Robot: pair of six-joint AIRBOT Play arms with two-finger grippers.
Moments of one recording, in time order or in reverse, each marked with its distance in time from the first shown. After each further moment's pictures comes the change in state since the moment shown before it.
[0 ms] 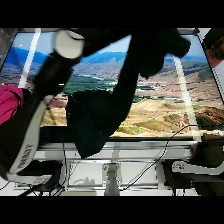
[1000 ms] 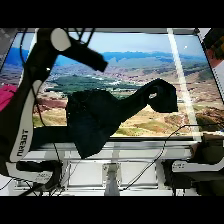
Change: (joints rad) left arm 0.269 0.002 -0.031 0.717 -0.833 -0.341; right arm 0.013 -0.064 -0.043 0.427 0.220 -0.167
